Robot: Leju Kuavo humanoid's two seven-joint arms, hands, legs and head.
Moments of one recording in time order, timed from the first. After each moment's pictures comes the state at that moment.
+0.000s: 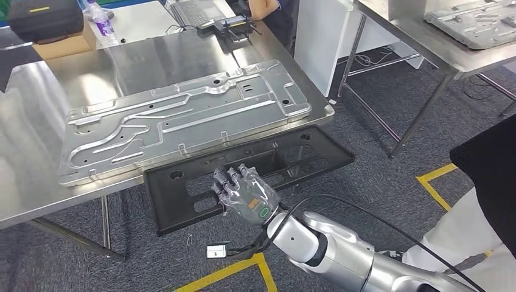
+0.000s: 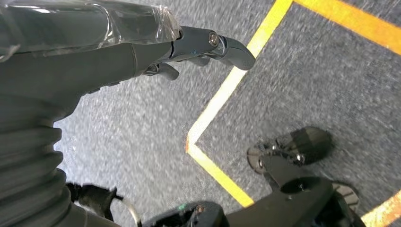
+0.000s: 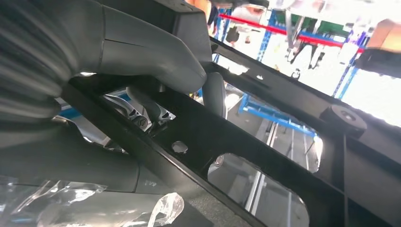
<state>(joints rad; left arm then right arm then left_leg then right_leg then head) -0.20 0.03 -1.05 -0.23 0.50 0.17 0.05 -0.68 -0.19 1.13 -1.39 1.50 -0.13 0.20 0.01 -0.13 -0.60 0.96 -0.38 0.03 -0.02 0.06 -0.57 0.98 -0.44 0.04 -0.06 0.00</state>
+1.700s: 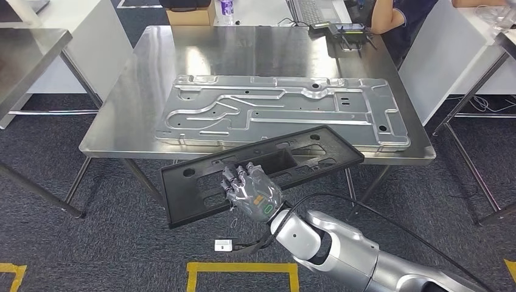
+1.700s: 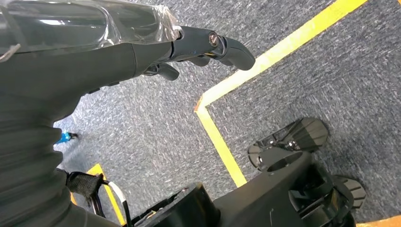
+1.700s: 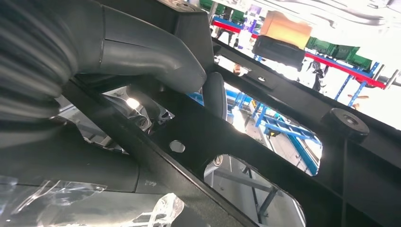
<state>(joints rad) -0.21 0.01 -1.05 -0.23 0.48 0.18 0.09 -0.69 -0.22 1.14 -1.40 1.50 -0.03 0.23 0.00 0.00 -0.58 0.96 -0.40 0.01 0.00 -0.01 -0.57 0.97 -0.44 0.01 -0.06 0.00</state>
